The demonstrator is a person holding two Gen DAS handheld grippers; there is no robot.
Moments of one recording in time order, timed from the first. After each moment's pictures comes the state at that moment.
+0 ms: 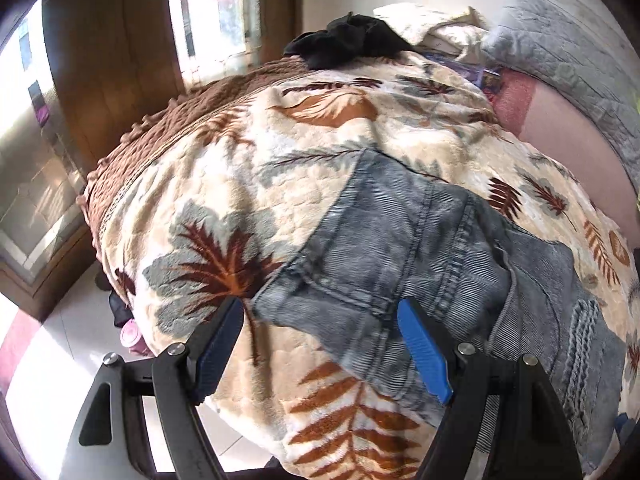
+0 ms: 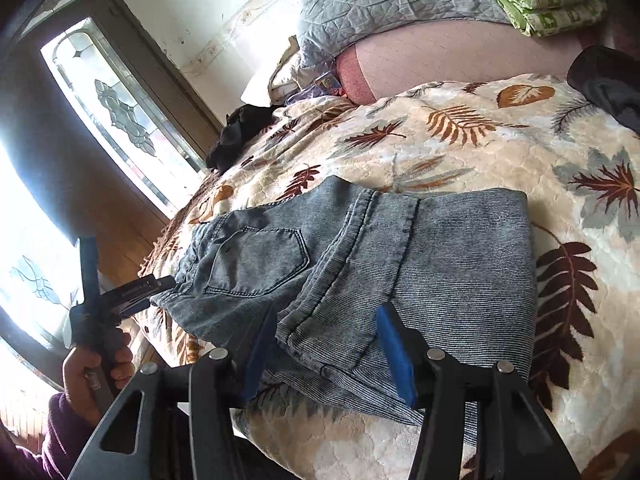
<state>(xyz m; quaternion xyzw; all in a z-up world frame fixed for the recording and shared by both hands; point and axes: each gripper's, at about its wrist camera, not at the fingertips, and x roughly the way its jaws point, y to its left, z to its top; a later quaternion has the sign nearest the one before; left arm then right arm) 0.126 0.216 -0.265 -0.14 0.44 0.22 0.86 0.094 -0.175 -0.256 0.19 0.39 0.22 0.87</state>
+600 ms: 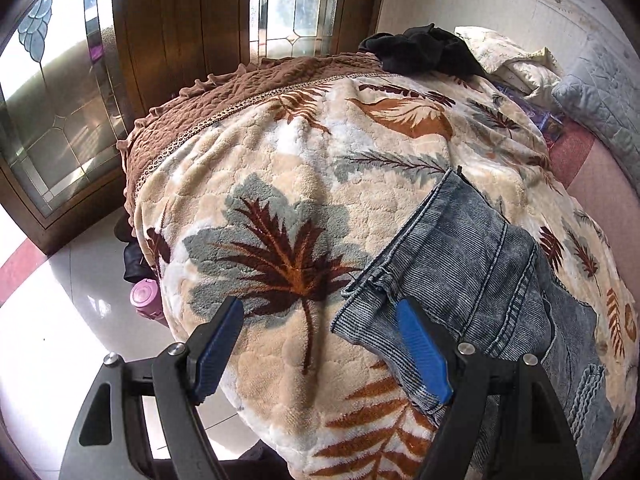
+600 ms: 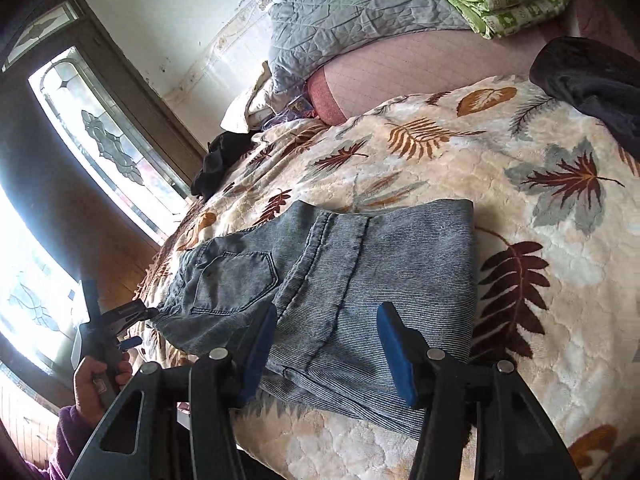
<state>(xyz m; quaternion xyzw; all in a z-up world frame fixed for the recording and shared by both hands) 0.115 0.247 -0.272 -0.21 0.42 0.29 0.83 0.085 -0.217 -0.255 0.22 0.37 0.18 0.88</state>
